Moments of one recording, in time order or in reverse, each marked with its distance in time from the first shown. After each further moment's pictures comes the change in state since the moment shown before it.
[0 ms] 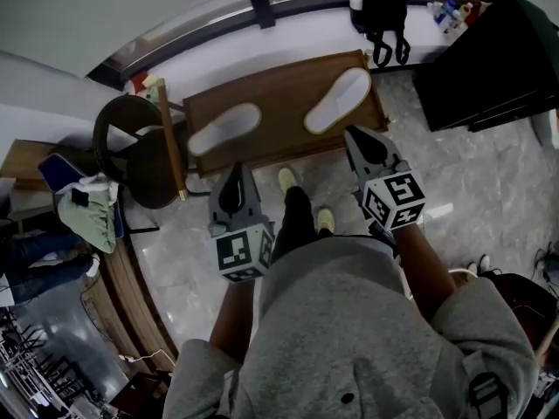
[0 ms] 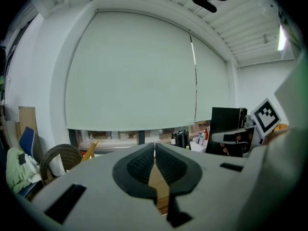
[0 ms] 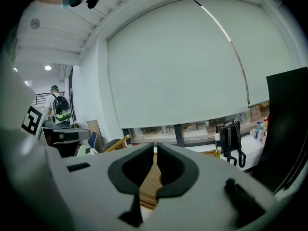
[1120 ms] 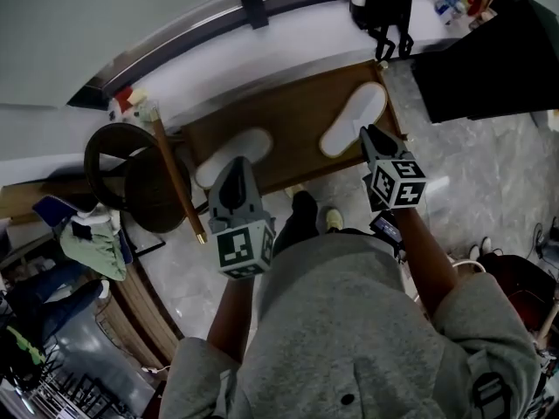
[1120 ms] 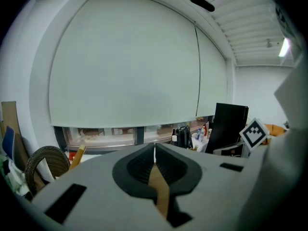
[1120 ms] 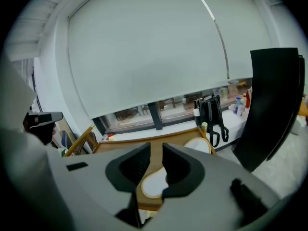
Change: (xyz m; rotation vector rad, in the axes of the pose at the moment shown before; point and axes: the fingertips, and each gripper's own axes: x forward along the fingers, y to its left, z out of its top) left arm 0.135 0.070 0.009 -0.018 0.076 -0.097; right arm 0.119 -0.094 -0.063 0.195 0.238 -0.260
